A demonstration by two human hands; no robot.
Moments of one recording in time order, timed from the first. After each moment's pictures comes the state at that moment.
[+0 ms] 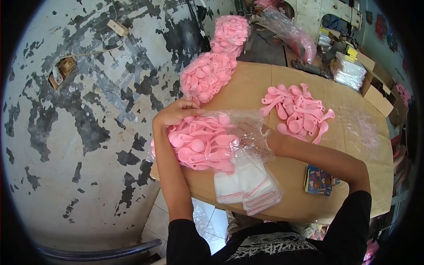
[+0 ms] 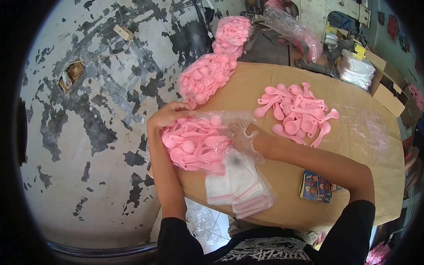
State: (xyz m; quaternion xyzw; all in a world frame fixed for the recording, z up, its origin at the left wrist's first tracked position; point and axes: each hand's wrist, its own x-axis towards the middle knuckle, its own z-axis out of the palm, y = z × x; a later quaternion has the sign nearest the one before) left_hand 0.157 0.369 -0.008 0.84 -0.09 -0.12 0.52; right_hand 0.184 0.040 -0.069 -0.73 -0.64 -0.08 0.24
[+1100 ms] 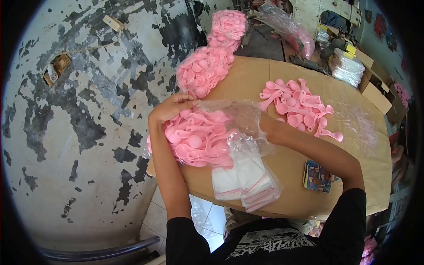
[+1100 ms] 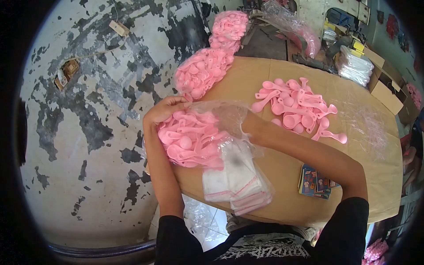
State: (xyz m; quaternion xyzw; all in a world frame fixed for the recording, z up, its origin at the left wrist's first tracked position) left_hand 0.156 0.367 -0.008 0.84 -0.10 -0.09 0.52; right_hand 0.204 0.078 -0.058 -0.81 -0.55 -0.07 0.20
